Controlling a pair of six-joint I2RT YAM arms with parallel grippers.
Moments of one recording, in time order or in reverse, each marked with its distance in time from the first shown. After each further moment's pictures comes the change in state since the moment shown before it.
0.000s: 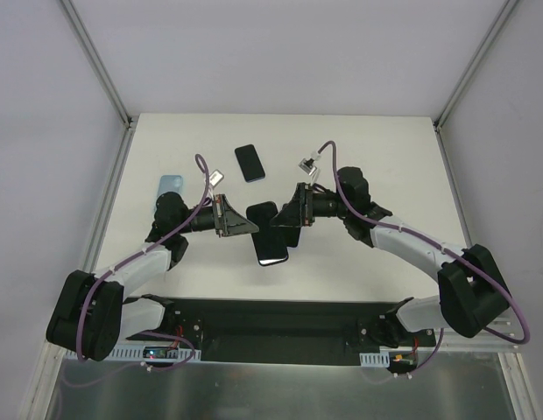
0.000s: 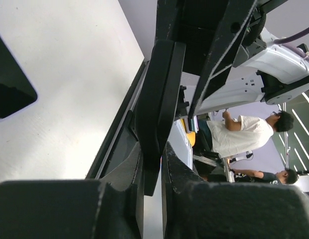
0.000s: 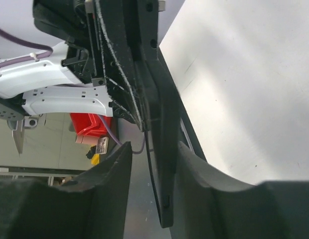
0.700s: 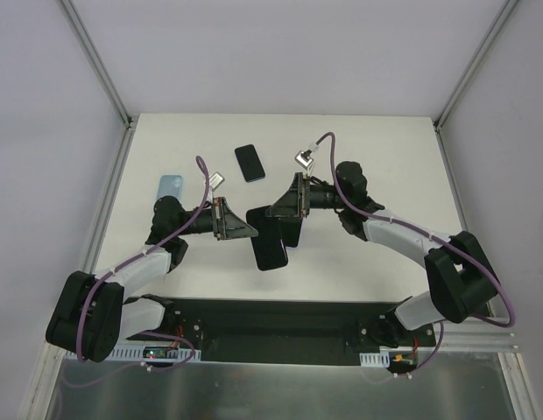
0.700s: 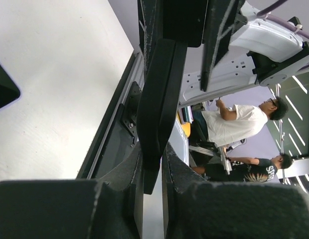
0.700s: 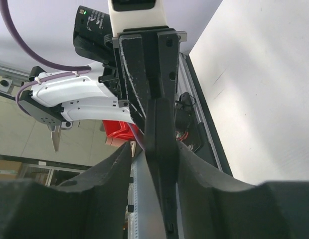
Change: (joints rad) left arm -0.002 -0.004 -0.031 0.103 0.057 -0.056; right arm -0.013 0.097 0.037 0.241 -0.087 0.216
